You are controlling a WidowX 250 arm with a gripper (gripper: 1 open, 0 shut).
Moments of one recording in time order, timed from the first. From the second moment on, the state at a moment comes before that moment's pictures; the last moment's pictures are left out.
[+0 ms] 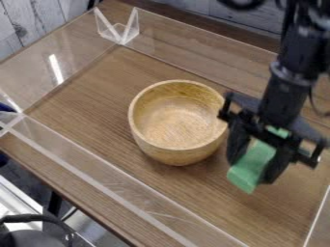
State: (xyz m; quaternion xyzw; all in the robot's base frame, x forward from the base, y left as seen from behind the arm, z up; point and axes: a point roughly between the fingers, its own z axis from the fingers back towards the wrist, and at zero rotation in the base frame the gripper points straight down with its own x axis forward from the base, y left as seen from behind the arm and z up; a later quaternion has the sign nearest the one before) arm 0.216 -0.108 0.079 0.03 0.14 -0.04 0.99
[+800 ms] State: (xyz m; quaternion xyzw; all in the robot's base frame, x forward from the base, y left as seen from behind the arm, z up) arm 0.222 -0.093 0.075 0.03 0.14 -0.04 0.99
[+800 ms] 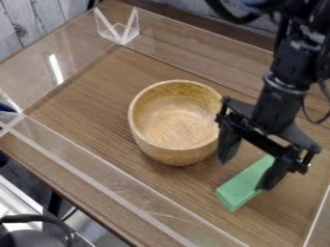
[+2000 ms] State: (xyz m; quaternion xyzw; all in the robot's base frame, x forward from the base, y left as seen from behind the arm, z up) arm 0.212 -0.081 0.170 -0.02 0.06 -0.04 1.00
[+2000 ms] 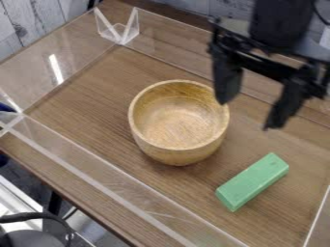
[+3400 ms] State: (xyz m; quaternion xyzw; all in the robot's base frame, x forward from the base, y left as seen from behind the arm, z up) arm 0.227 -0.026 0.148 -0.02 0.13 -0.05 0.99
